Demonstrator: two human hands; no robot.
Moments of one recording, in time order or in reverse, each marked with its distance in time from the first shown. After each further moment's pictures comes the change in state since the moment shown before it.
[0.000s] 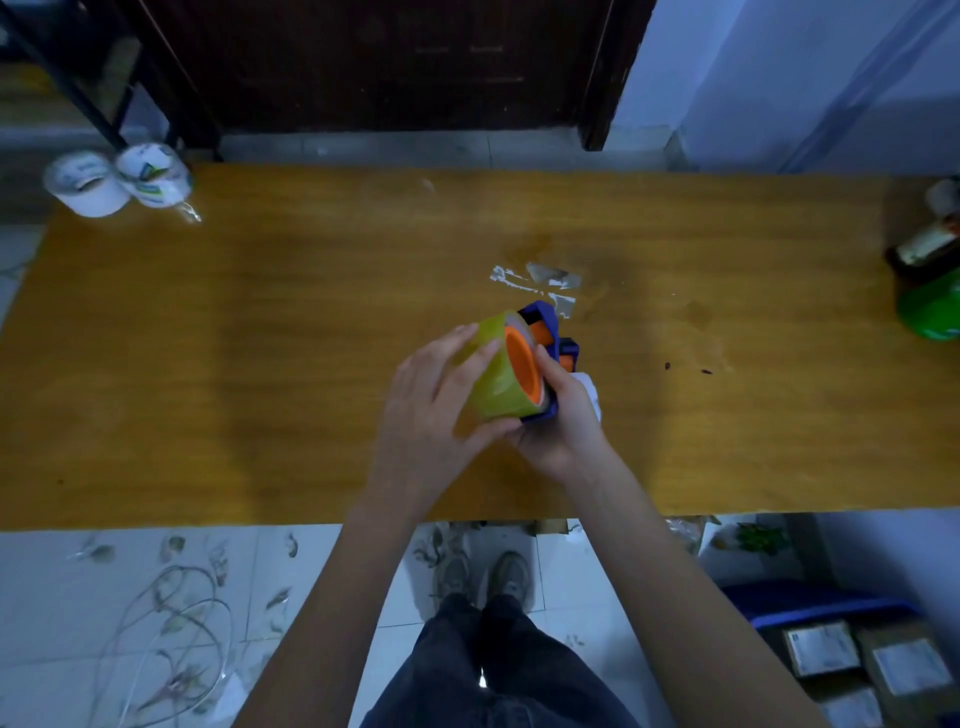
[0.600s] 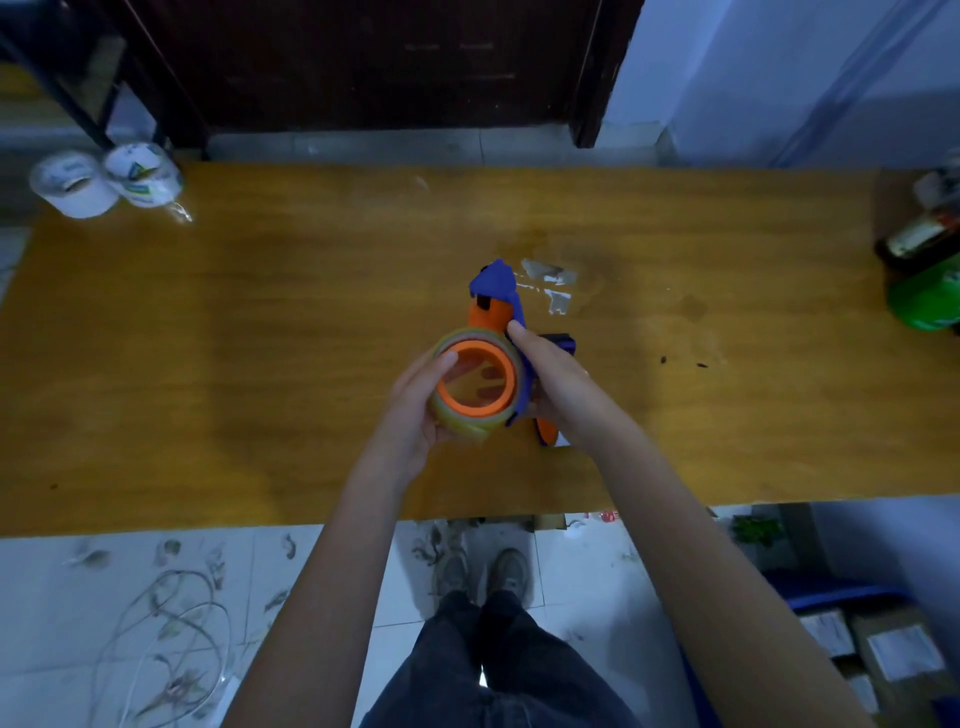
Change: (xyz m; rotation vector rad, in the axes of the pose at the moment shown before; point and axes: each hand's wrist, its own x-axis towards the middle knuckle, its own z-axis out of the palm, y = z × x) left_hand 0.003 -0.030 0.028 -1.355 -0.193 -1.165; right_hand 0.007 -0.022 0.009 -0.877 0.116 -0.077
